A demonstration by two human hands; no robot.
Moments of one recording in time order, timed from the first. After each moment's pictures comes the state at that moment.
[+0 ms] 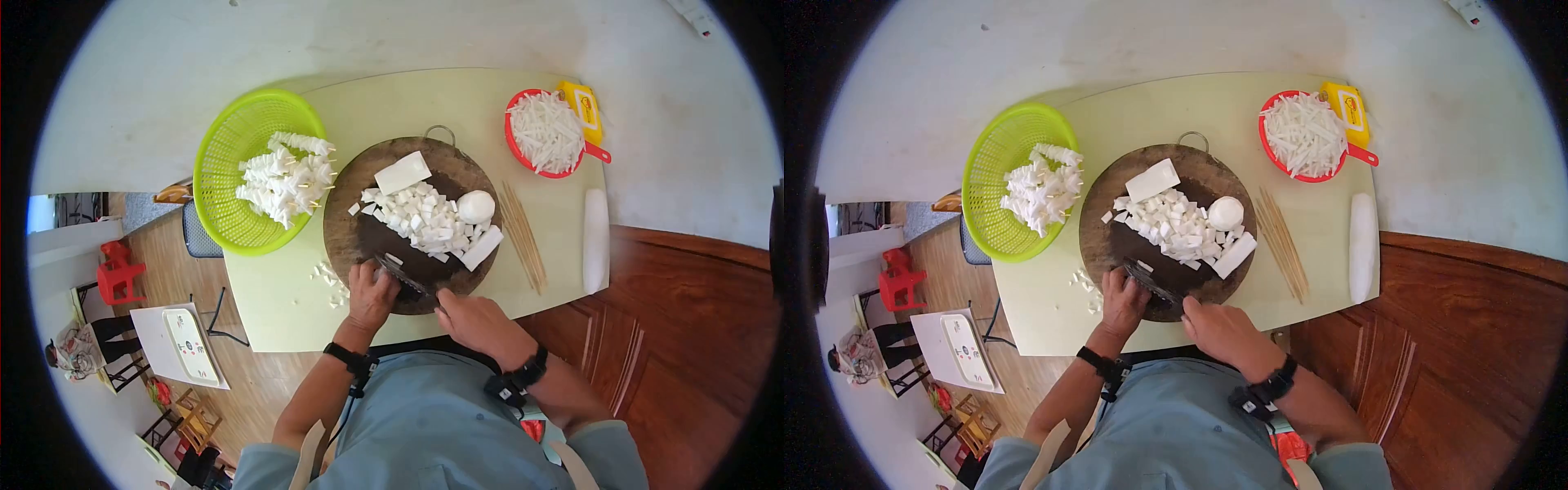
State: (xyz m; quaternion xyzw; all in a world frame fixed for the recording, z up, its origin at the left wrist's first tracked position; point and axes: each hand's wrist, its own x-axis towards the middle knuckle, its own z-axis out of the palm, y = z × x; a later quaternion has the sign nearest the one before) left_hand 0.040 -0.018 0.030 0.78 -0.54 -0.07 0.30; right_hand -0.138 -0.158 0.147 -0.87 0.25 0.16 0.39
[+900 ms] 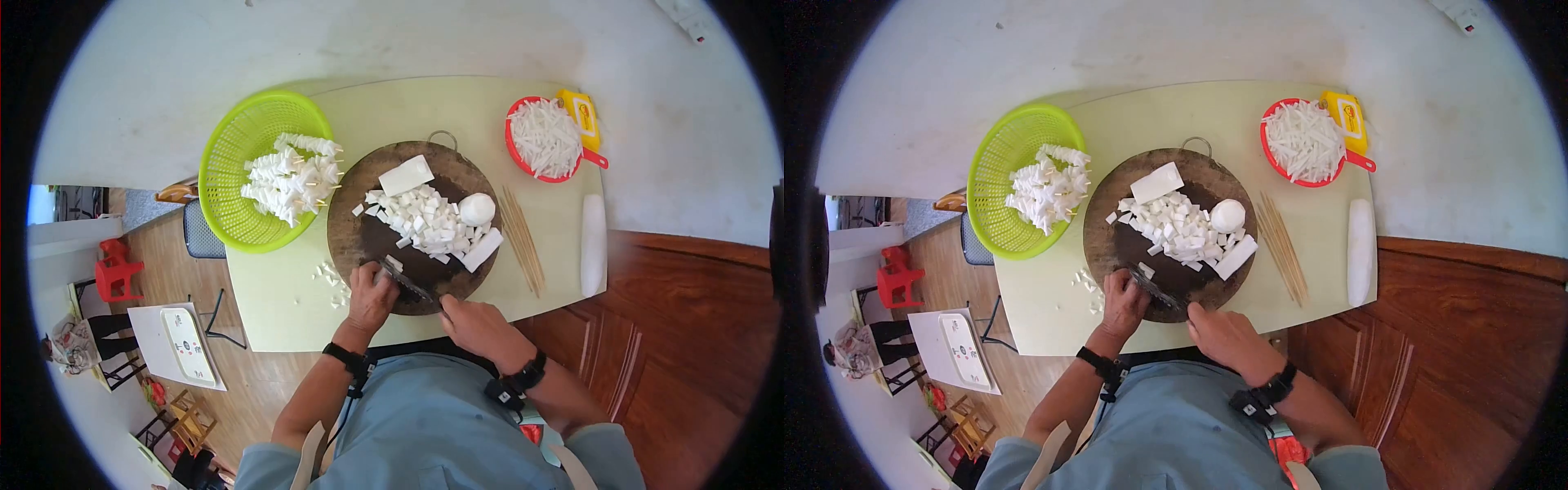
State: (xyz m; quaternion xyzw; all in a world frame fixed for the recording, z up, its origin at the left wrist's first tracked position) left_hand 0.041 -0.009 0.027 0.78 -0.54 -0.09 0.32; right_hand -0.147 -0.149 0.144 -0.89 0.25 0.16 0.34
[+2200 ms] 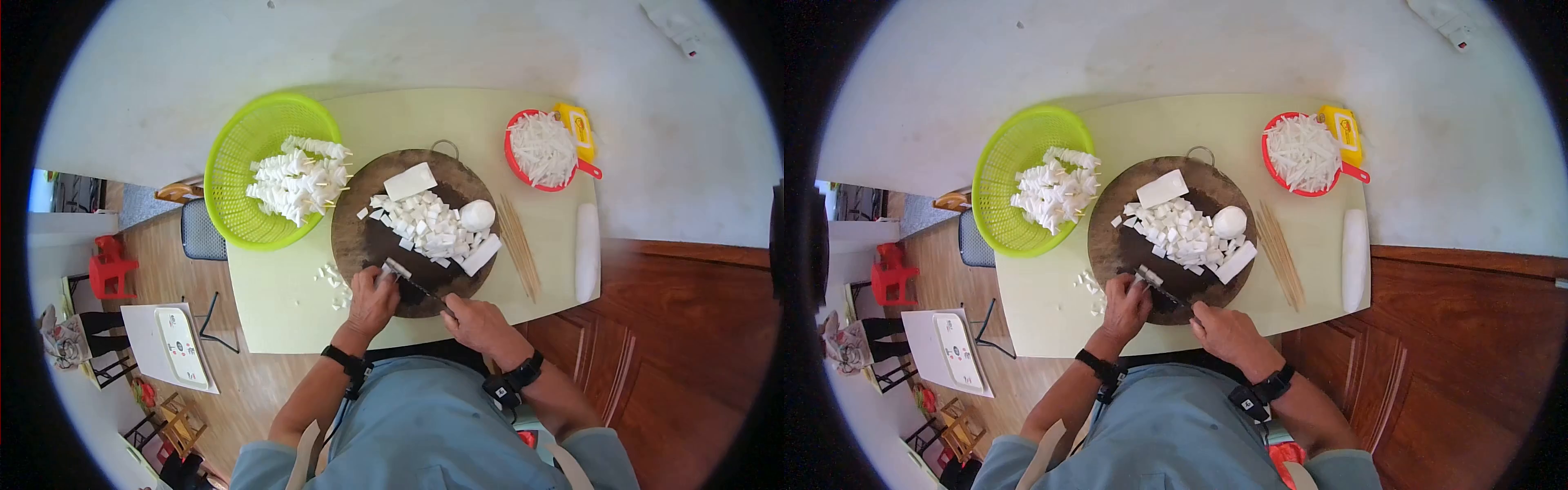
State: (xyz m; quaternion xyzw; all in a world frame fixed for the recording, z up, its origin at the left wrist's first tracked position) left_hand 0.039 -0.004 0.024 0.77 -0.53 -0.08 0.34; right_hand -0.152 -0.148 0.131 -0.90 0.25 0.10 0.35
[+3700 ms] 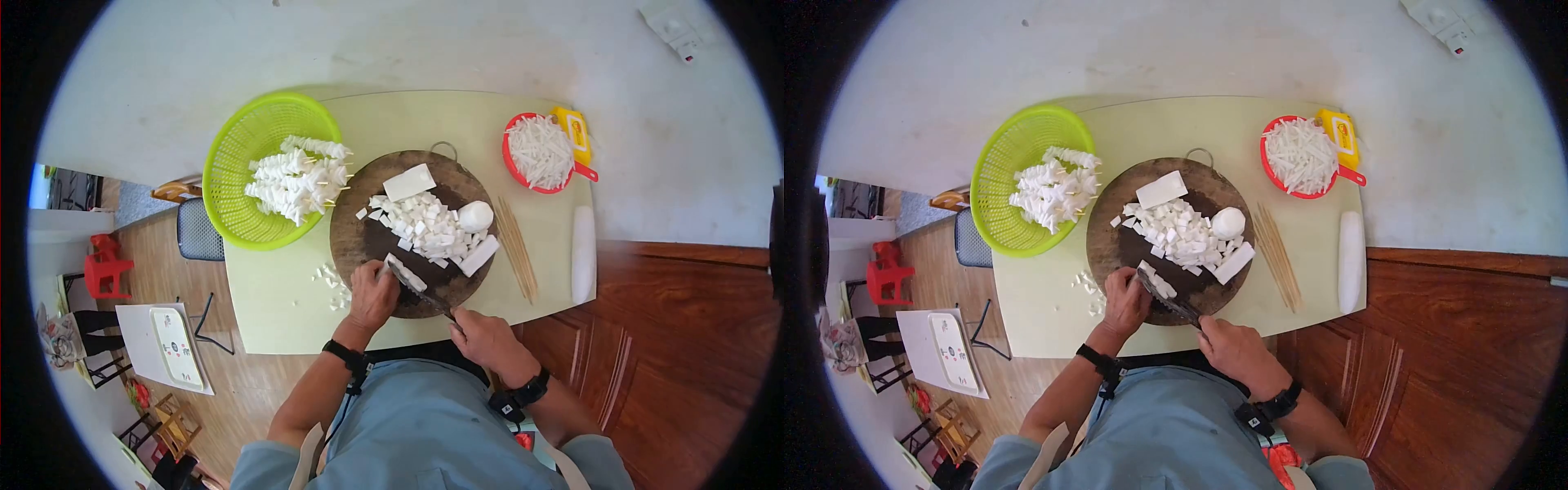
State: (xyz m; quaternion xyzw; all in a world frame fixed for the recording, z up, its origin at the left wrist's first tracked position) left_hand 0.042 -0.016 0.026 0.77 -0.55 -0.06 0.33; right_hand -0.171 -0.132 0.153 -0.91 0.27 0.06 0.31
